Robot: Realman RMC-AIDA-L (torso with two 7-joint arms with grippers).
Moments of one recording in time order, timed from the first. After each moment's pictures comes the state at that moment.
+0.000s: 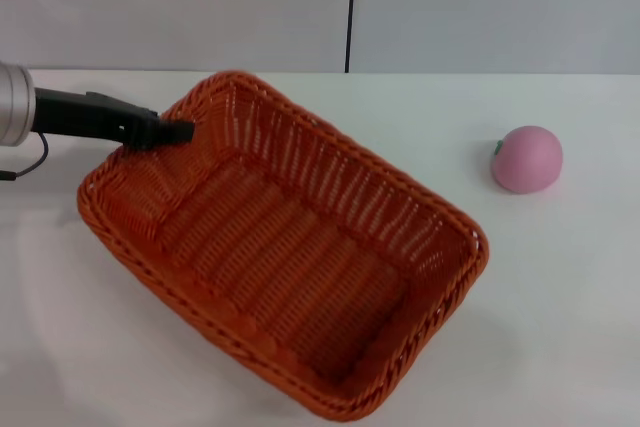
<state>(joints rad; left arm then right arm) -0.54 -2.06 0.87 1.06 2.31 1.44 -2.14 0.30 2.07 0.27 -0.07 -1.17 -1.40 0.75</state>
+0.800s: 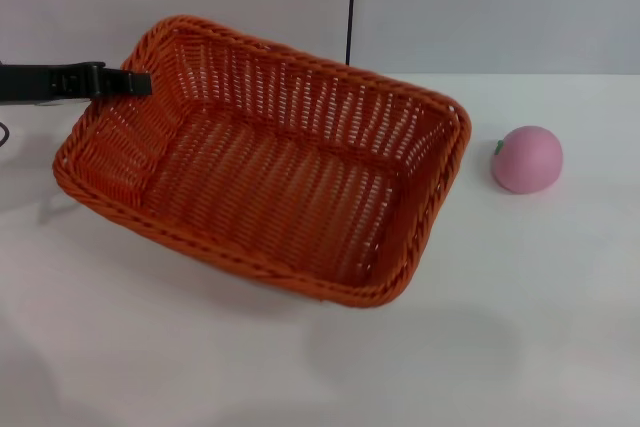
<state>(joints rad) -0.54 -2.05 0.66 1.01 2.24 1.47 -2.26 0.33 2.07 0.24 -0.09 -1.18 -1.40 0.76</state>
